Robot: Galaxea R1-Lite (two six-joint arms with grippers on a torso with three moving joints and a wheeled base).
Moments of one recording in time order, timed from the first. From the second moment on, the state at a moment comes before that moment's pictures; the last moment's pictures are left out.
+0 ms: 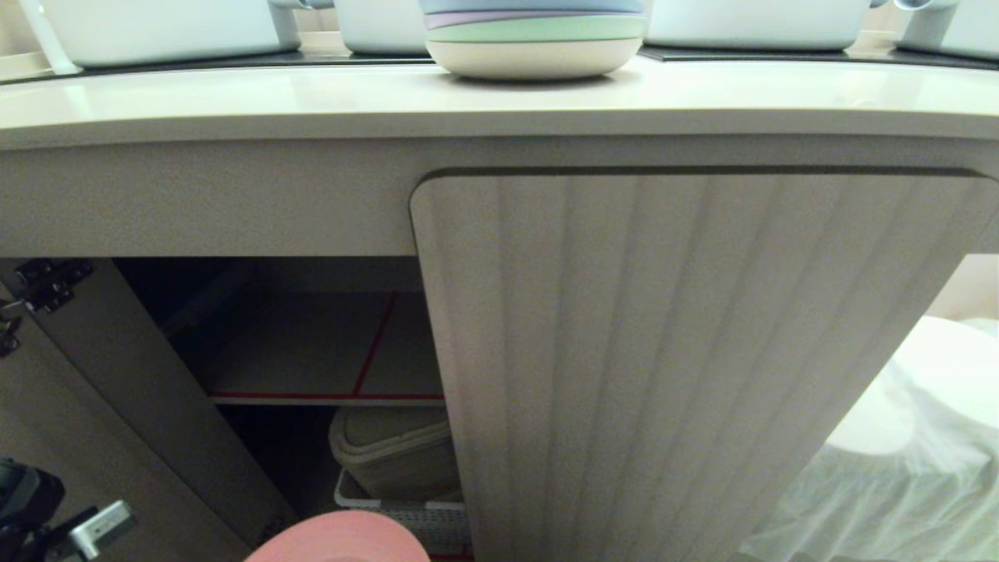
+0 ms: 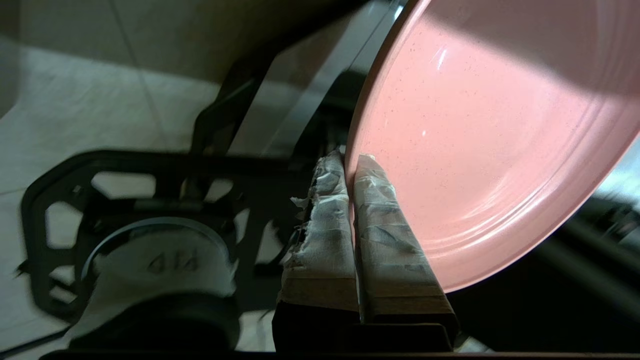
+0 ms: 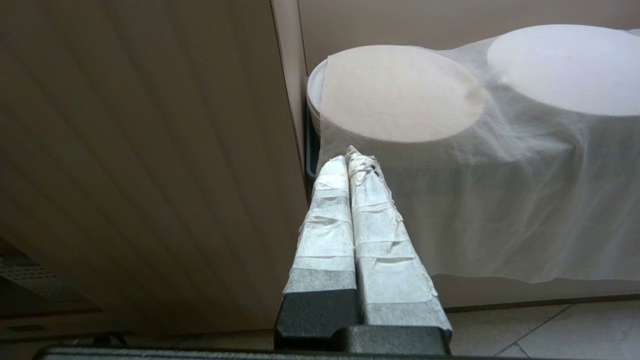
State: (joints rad) left arm 0.02 1.15 -0.43 0.57 -0.34 -0.34; right arm 0.00 0.00 0.00 0.00 -0.06 0.09
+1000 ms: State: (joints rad) left arm 0.02 1.16 -0.41 0.30 -0.33 -0.70; right arm 0.00 0.00 0.00 0.00 -0.06 0.09
